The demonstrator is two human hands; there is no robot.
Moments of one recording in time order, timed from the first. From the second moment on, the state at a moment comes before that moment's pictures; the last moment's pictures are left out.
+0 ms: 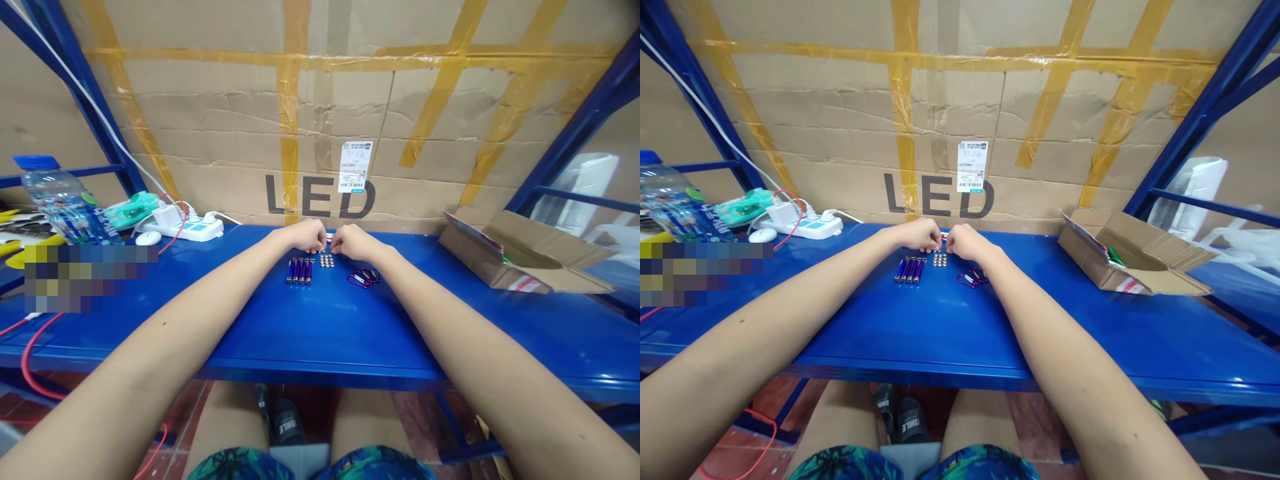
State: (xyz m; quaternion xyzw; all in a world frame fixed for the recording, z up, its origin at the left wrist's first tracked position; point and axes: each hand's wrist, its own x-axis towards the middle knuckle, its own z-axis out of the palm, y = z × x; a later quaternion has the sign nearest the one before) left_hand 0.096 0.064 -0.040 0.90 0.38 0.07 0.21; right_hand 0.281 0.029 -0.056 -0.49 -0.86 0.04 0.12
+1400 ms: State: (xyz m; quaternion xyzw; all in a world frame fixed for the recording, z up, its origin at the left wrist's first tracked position) left_hand 0.038 0.055 -0.023 0.88 0.45 0.12 0.08; right_hand 0.329 -0.013 -0.031 -0.57 -0.78 0.05 0.24
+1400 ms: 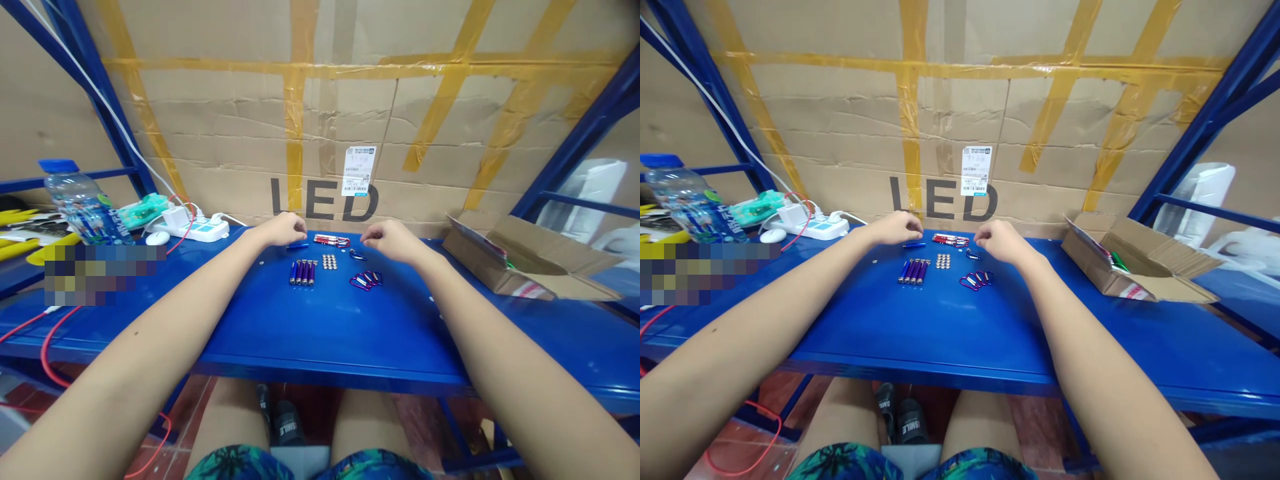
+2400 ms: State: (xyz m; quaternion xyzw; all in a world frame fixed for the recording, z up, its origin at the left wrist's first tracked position) left_hand 0.019 0.038 -0.037 0.87 0.48 0.07 0.13; right_hand 0.301 0.004 -0.063 -0.63 -0.75 0.04 0.20
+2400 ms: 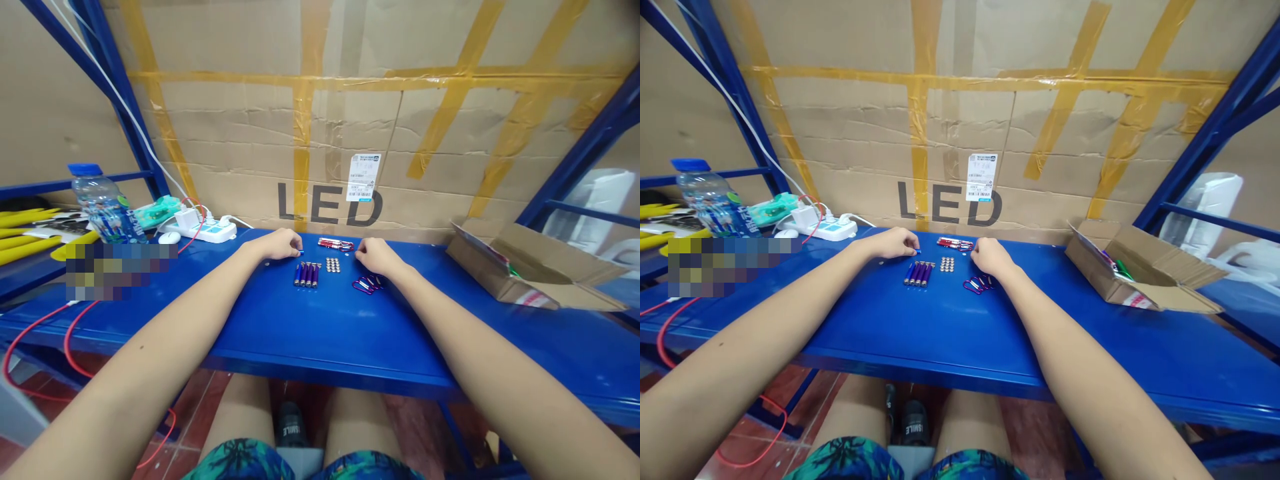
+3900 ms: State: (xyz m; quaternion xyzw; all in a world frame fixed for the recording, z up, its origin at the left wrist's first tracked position) left_hand 0.028 0.001 -0.006 0.74 0.55 -0.06 0.38; right_hand 0.293 -0.022 -0.048 -0.54 -0.70 0.31 0.35
